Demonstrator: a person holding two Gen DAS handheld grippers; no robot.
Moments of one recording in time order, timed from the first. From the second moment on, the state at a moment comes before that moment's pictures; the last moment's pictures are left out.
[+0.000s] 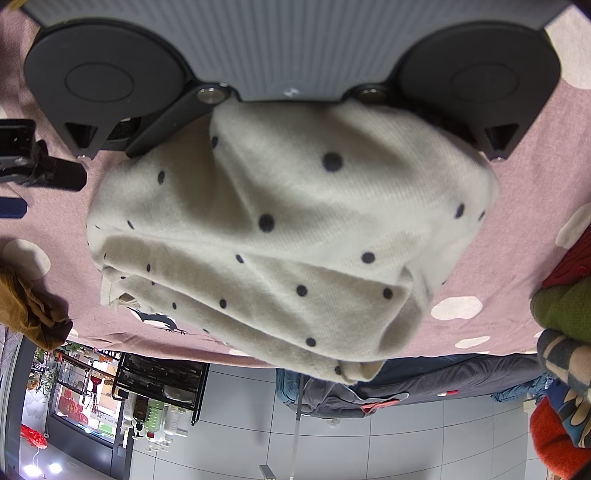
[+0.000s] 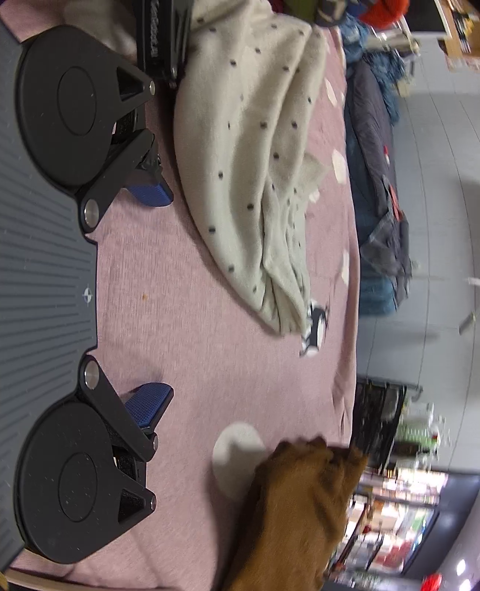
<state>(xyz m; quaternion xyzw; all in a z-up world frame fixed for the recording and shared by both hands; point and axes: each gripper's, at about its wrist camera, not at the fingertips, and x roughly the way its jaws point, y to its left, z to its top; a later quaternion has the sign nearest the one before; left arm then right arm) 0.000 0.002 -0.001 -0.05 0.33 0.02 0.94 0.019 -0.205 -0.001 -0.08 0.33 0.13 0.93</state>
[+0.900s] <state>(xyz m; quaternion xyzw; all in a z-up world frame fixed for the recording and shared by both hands) 0.000 0.002 -0.001 -0.05 0.33 0.02 0.94 0.041 -0.145 0.072 -0.24 0.42 0.25 0.84</state>
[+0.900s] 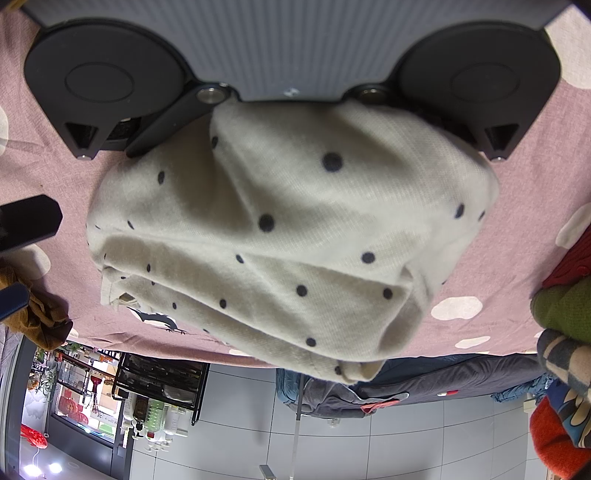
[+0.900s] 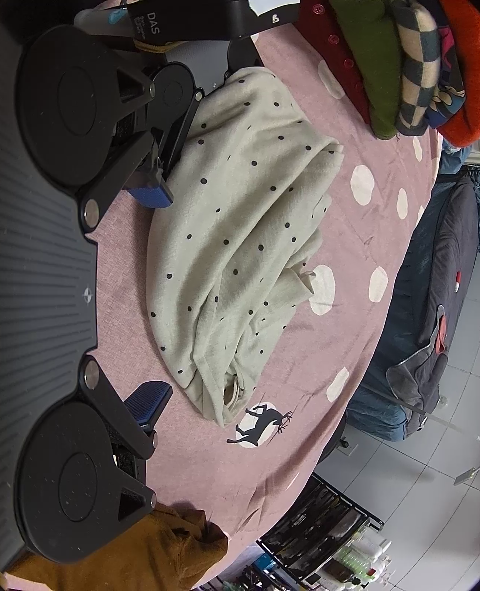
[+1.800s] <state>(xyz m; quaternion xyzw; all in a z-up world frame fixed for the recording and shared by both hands) 0.001 -0.009 0.024 -0.02 0.39 0.06 0.92 0.029 -0.156 0.065 -0.19 0.43 0.23 0.85</state>
